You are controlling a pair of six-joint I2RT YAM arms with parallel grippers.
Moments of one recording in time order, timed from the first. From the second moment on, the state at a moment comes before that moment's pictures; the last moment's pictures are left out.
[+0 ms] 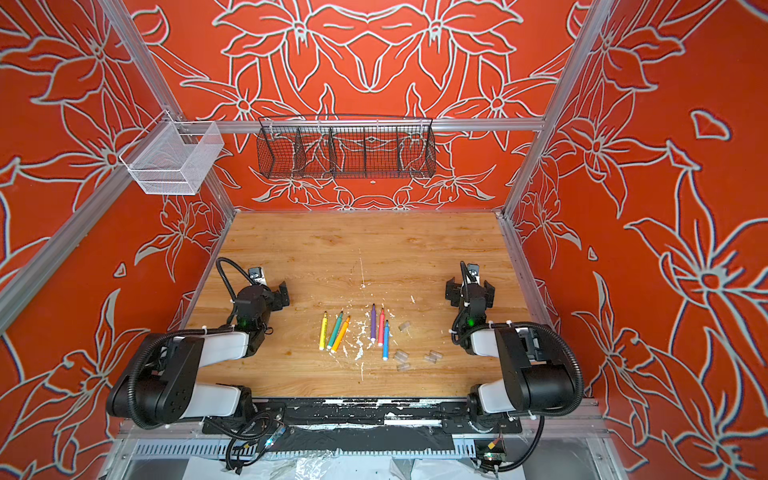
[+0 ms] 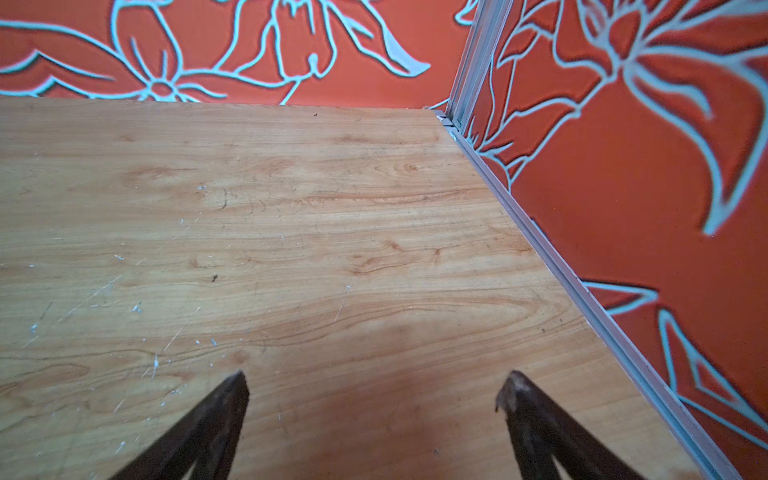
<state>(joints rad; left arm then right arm) -0.04 1.39 0.29 0.68 -0.29 -0.11 0.08 1.43 0.28 0.81 0.35 0.01</state>
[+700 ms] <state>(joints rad) -0.04 1.36 0.29 0.65 -0.29 -0.10 0.08 1.23 0.24 0.70 0.36 0.03</state>
